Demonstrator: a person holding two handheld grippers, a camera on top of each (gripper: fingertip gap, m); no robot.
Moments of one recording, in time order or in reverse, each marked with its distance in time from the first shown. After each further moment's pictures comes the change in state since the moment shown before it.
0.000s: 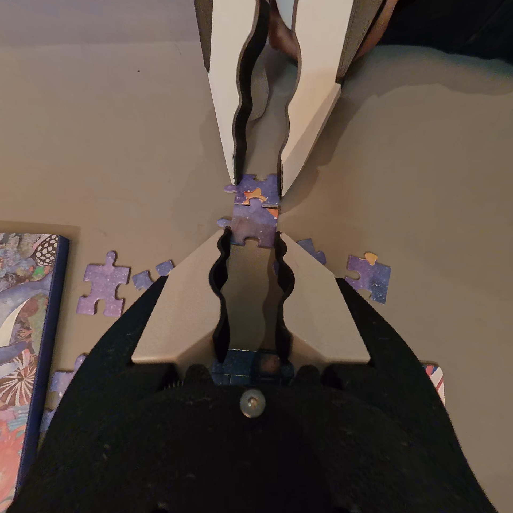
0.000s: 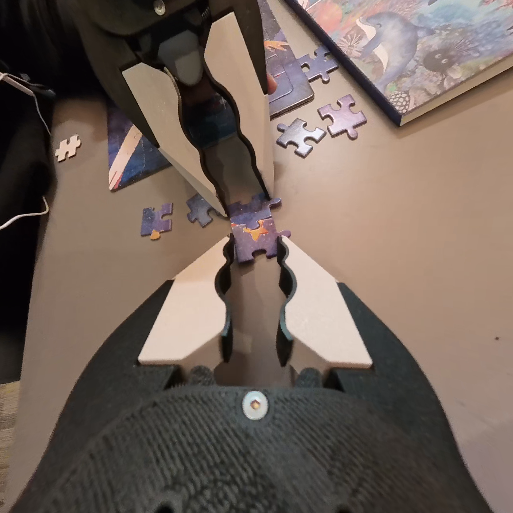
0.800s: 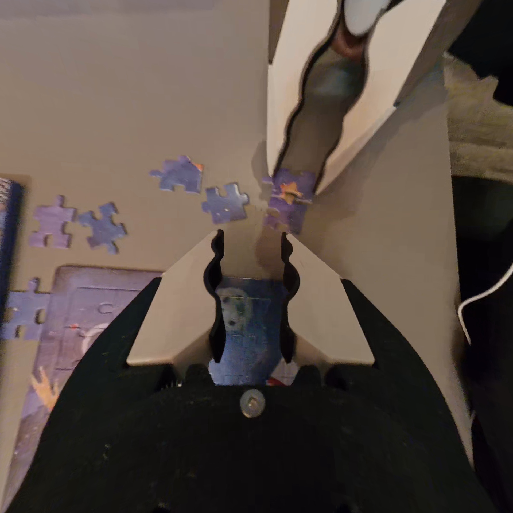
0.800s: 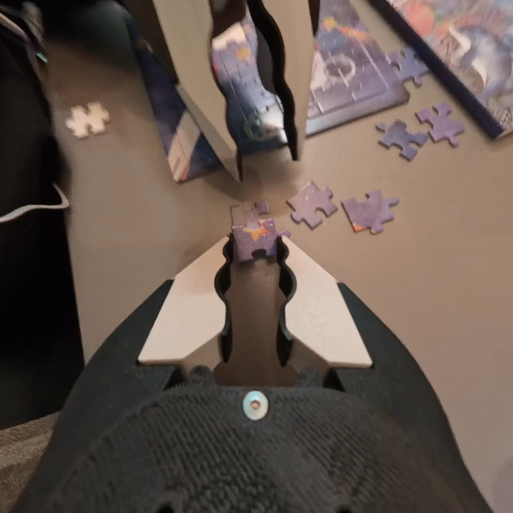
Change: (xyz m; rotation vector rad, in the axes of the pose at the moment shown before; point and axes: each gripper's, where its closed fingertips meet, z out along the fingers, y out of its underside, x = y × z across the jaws) left arm 0.054 0.027 -0.047 -0.025 0.021 0.024; right arm -0.088 0.005 0.019 -0.054 0.190 -0.098
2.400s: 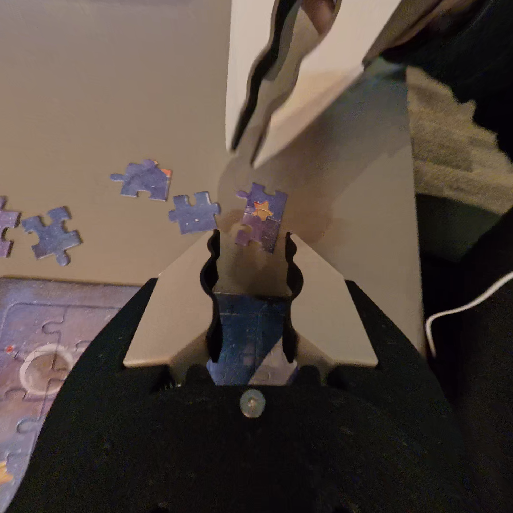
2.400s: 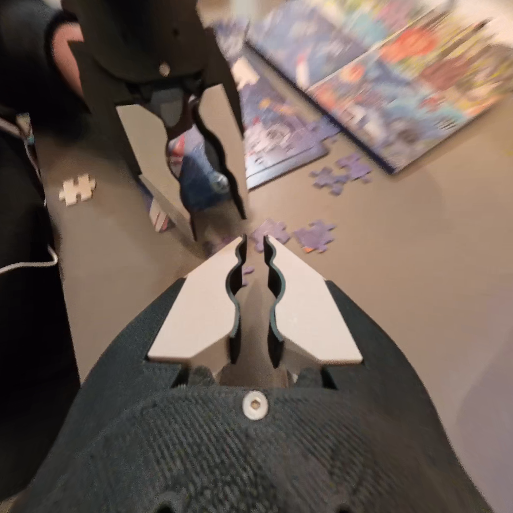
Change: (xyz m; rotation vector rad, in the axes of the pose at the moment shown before) left arm 0.025 -0.005 0.016 0.032 0.073 -0.073; right arm 0.018 -0.024 -0.020 0.124 0.150 0.060
